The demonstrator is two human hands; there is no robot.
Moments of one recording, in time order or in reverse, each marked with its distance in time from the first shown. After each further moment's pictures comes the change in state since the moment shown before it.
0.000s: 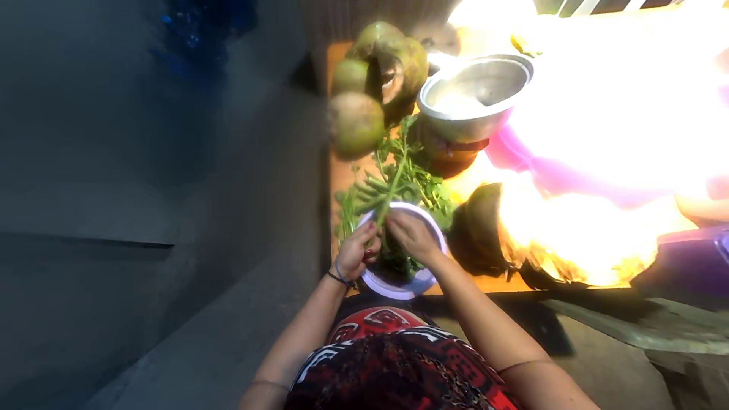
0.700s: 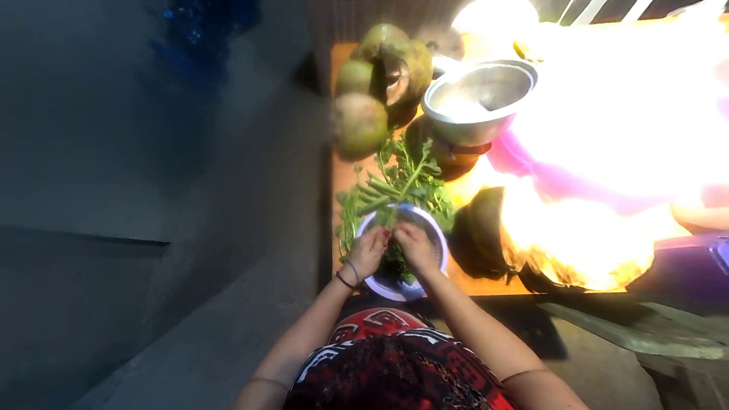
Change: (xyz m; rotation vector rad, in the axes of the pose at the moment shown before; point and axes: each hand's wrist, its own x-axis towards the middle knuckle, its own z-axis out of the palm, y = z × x) left_hand 0.001 0.000 0.004 0.902 0.081 0.152; right_hand -0.013 -0.025 0.024 0.548 0.218 0.552
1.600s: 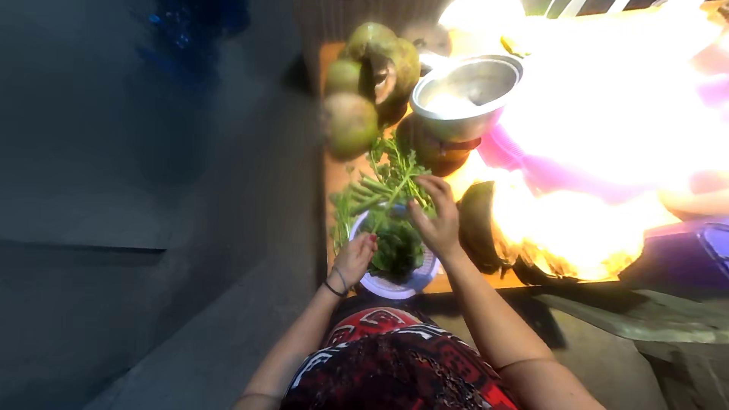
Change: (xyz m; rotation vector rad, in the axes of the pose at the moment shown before) left_hand -0.011 -0.016 -0.001 0.027 0.023 0.012; right_hand 0.030 -0.032 -0.050 -0.499 0.186 -0.749
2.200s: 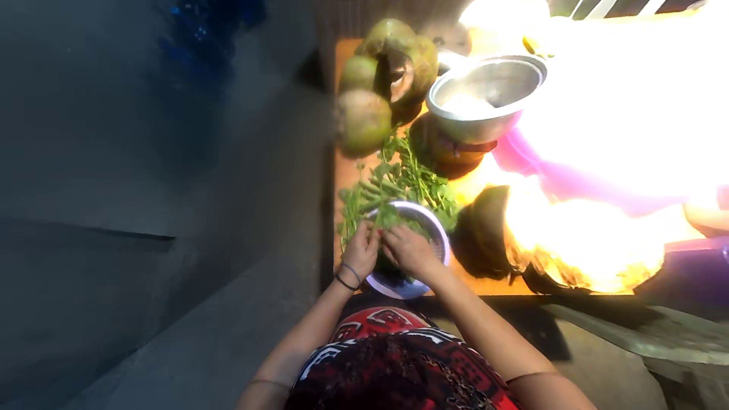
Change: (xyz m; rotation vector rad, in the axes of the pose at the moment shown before) left_hand -0.007 0.004 0.008 0.023 0.188 -0.075; right_hand -0.047 -0.014 0.036 -0.332 -0.595 -0.160
